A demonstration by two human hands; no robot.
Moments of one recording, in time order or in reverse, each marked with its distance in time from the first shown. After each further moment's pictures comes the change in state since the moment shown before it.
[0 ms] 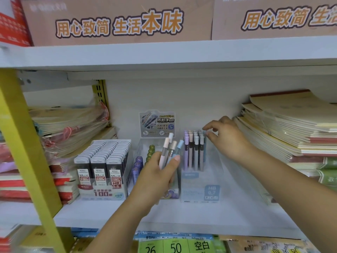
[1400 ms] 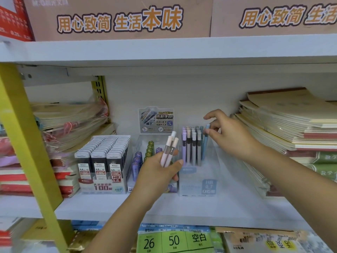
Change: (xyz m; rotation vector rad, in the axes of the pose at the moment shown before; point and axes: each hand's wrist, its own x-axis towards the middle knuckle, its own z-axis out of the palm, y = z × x) left_hand 0.004 -0.013 0.005 -0.009 0.030 0.037; right_hand -0.013 -0.002 -0.019 0.126 -0.004 -0.157
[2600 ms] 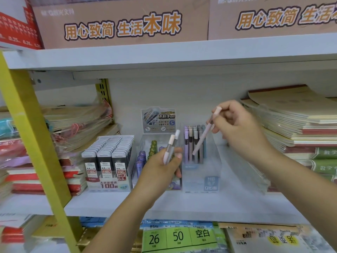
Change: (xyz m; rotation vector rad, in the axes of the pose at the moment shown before) left_hand -0.010 0.012 -0.005 0.087 -0.088 0.048; right_hand -0.027 -0.055 -0.027 0.611 0.213 0.139
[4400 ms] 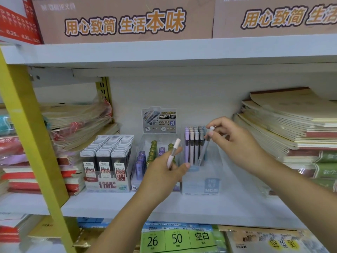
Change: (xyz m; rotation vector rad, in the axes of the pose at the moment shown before) left_hand 0.009 -0.017 0.005 0.066 -0.018 0.138; right_hand -0.005 0.034 0.000 -0.271 -0.179 -0.054
